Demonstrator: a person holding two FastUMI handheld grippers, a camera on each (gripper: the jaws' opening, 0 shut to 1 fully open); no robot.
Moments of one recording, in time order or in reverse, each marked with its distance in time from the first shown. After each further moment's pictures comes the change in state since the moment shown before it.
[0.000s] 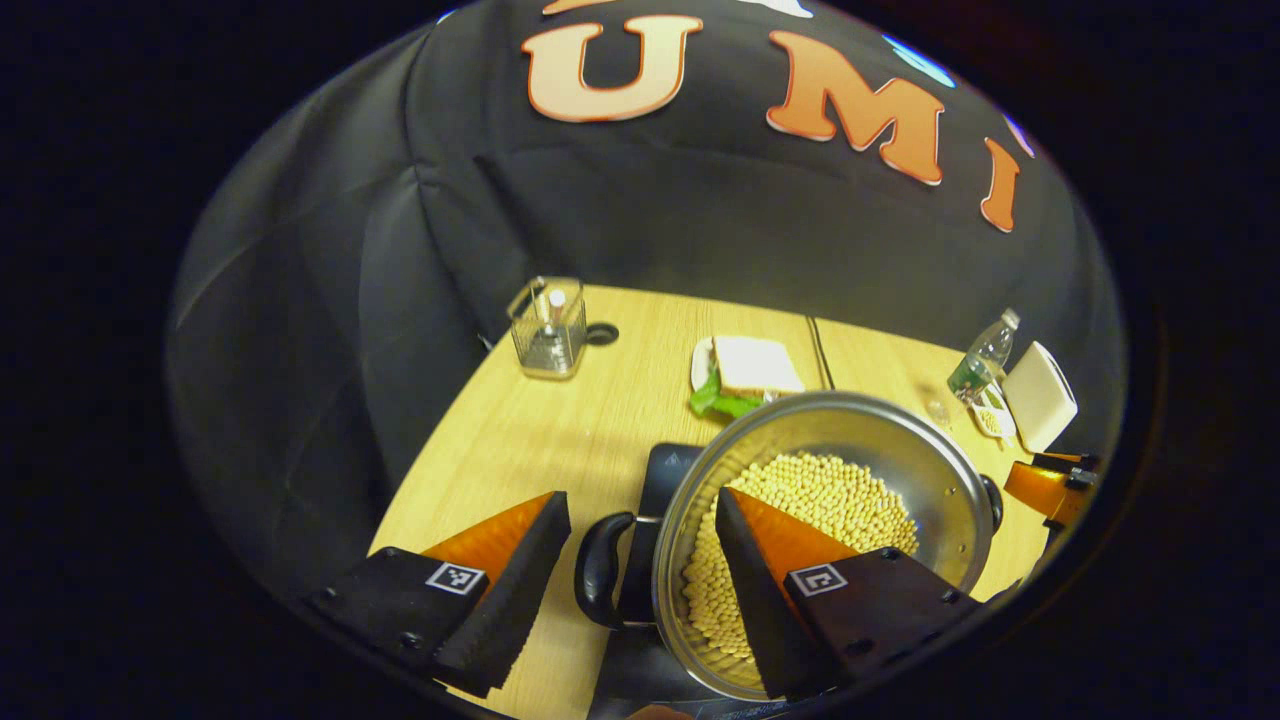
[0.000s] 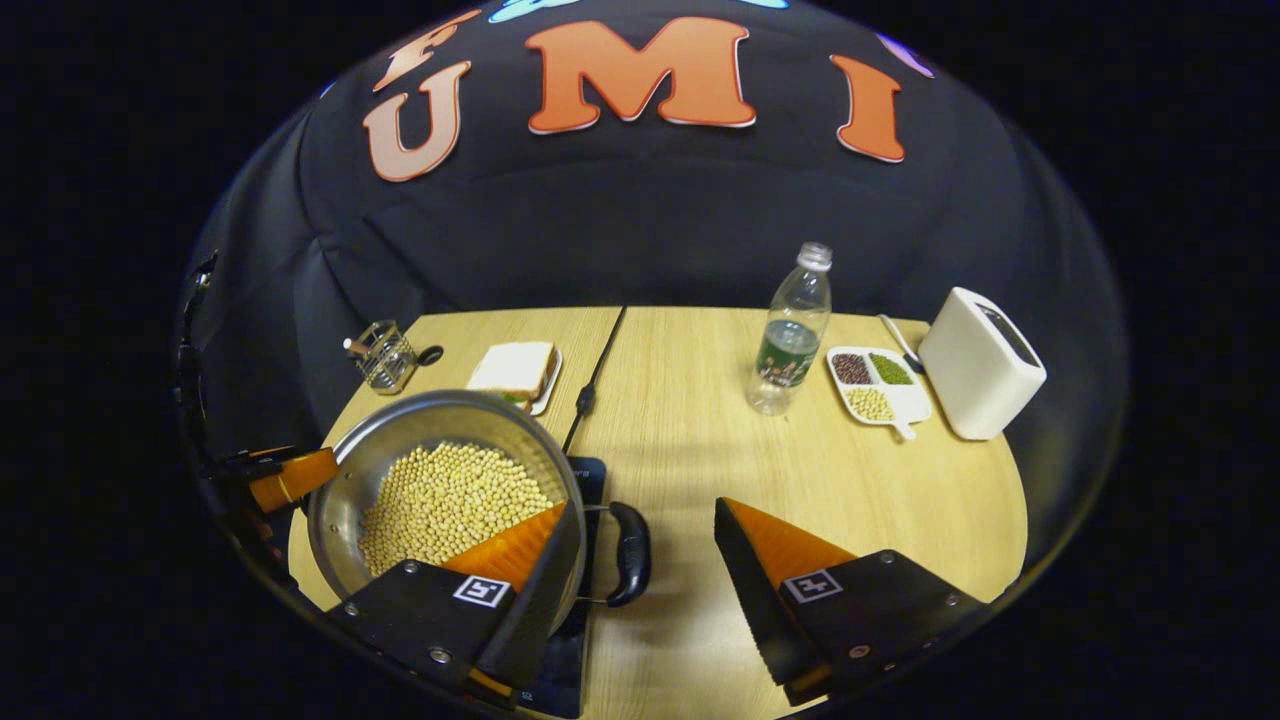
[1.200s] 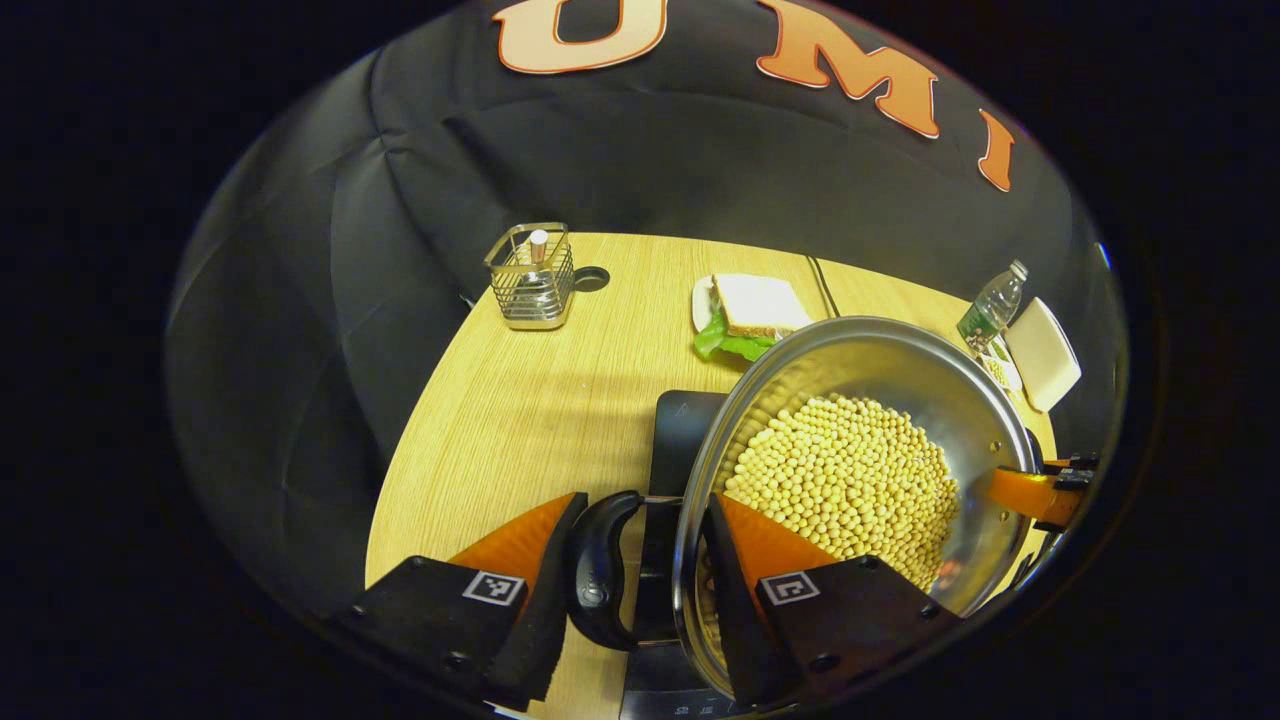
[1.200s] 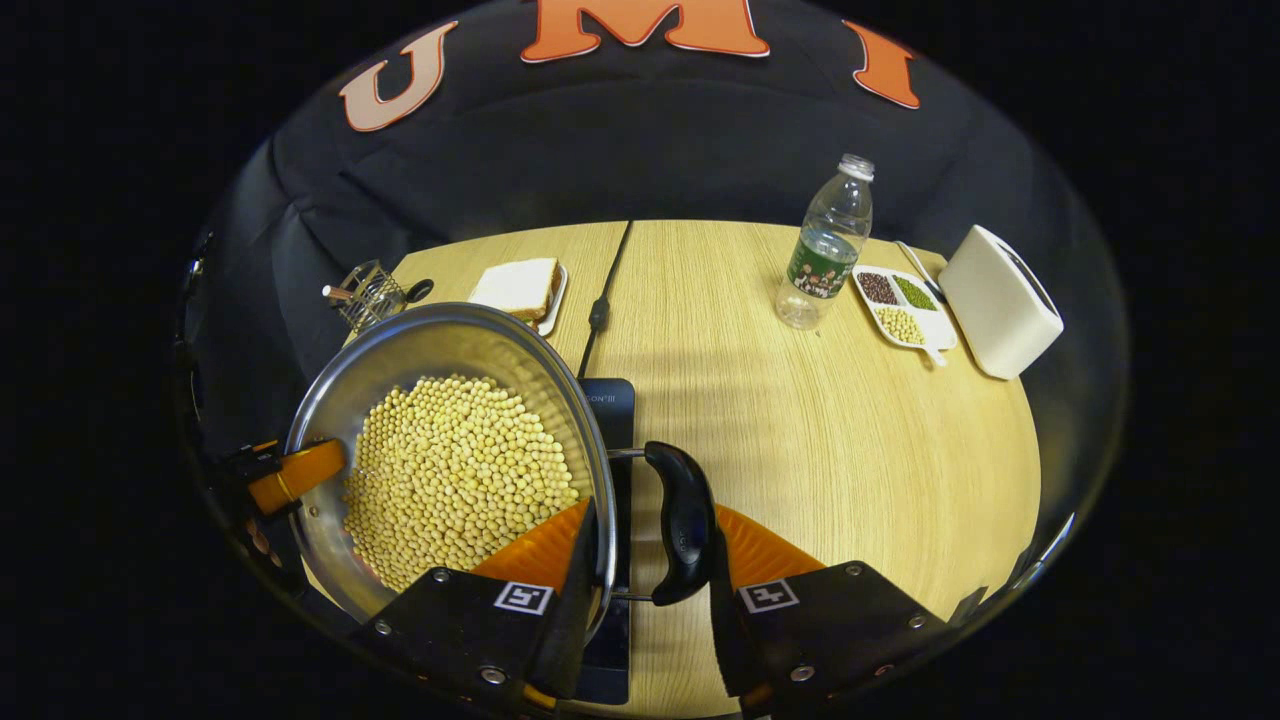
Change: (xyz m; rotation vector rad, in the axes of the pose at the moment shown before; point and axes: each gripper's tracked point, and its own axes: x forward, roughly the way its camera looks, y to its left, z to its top) left arm 0.055 -0.001 -0.069 0.044 0.246 -0.029; right arm 0.030 0.048 -0.074 0.035 0.305 -0.019
